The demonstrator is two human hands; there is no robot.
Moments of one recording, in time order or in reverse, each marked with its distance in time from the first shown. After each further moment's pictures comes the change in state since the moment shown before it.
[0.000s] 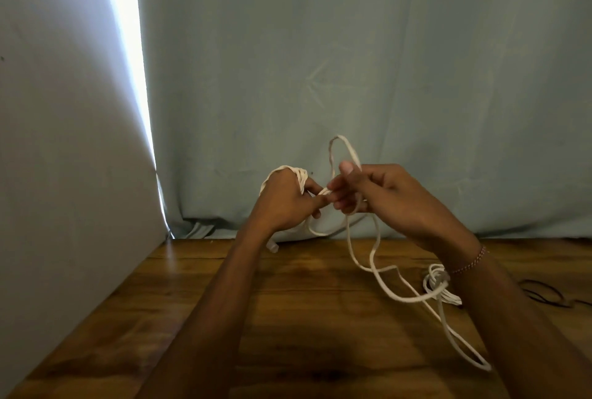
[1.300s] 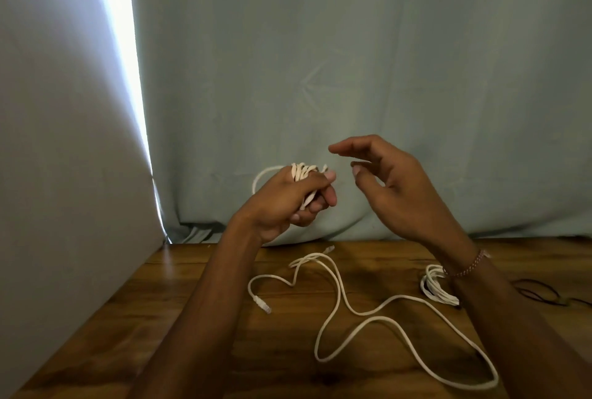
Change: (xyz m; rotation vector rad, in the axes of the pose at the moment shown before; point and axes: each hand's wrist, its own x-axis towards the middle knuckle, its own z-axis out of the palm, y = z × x) left_hand -0.021 0.032 -0.023 -0.753 -0.326 -0.036; right_hand 0.000 0.003 -0.007 -0.274 0.181 -0.429
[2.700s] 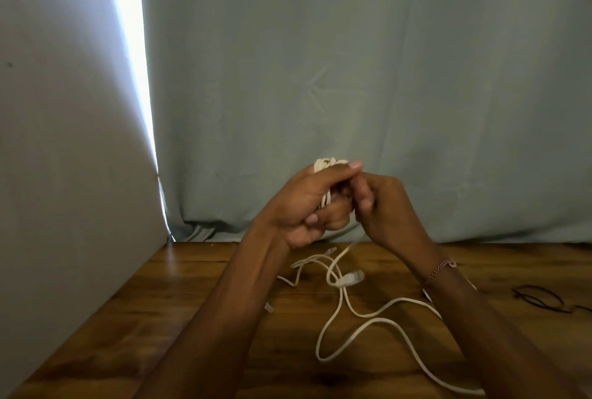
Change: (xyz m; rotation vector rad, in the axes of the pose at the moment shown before) left_hand 0.004 0.009 0.028 -0.433 -0.259 0.083; right_hand -0.007 0.027 0.028 -0.044 0.057 -0.030
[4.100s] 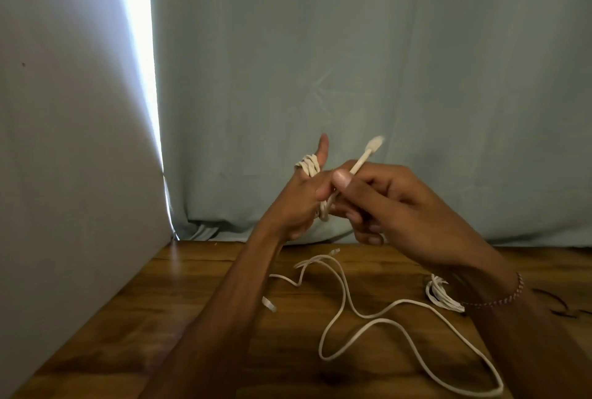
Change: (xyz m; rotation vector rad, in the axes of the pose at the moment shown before) left_hand 0.001 -0.014 -0.026 0.433 0.343 0.063; right_hand -0.002 -0.097 -0.036 0.496 -0.388 0.267
